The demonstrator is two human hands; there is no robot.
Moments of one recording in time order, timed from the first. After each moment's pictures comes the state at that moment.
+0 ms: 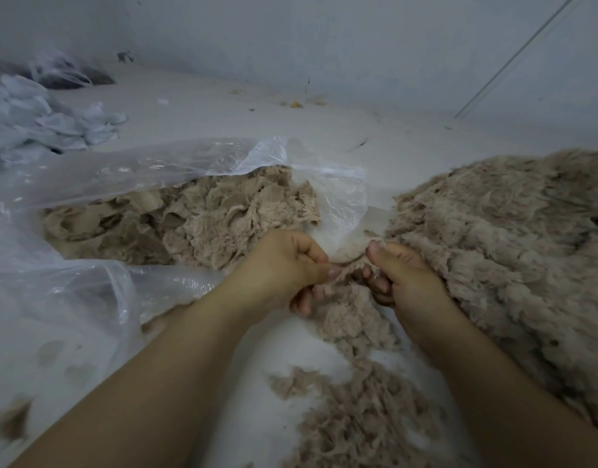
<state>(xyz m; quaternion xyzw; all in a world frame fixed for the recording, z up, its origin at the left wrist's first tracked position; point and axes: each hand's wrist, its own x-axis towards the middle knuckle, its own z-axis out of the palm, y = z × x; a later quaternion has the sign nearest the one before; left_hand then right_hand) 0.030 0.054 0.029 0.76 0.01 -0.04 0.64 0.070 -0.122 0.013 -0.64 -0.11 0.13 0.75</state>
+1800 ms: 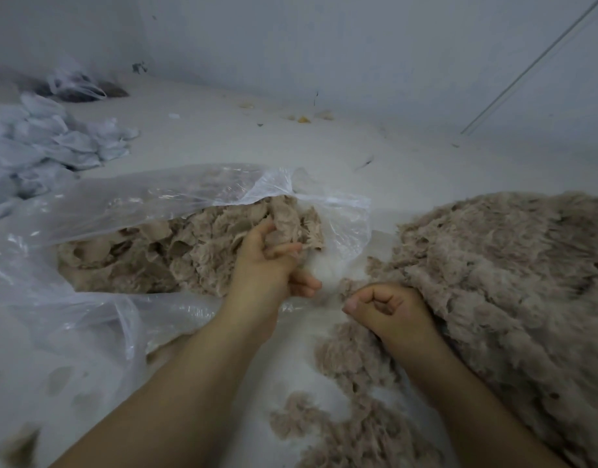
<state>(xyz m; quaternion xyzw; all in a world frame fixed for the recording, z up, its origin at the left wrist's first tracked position) 0.045 0.055 0.035 0.58 0.16 0.15 0.78 0.073 -0.127 0.000 -0.75 -0.18 0.08 0.63</state>
